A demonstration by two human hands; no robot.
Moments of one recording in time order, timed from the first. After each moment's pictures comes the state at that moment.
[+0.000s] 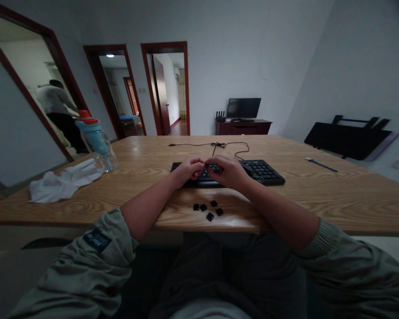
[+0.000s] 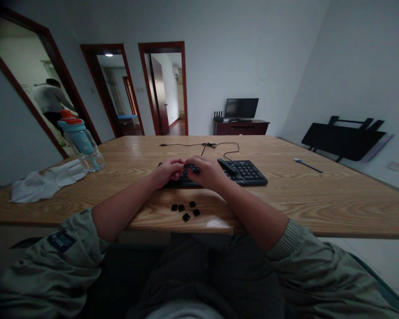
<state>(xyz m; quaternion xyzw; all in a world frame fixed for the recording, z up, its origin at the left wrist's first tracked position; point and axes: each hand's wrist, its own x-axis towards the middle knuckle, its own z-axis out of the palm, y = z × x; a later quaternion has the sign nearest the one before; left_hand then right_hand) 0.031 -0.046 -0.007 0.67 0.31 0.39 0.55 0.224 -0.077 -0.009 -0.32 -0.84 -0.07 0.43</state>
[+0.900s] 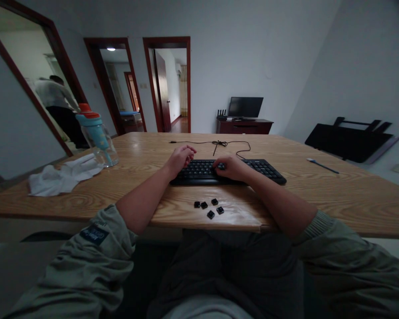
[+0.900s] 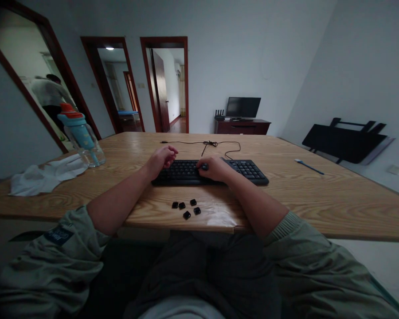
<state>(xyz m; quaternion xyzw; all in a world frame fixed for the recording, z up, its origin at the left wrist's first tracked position) 0.015 -0.037 0.011 0.64 0.38 0.50 0.44 0.261 -0.028 -0.026 -0.41 -0.86 0.04 0.30</state>
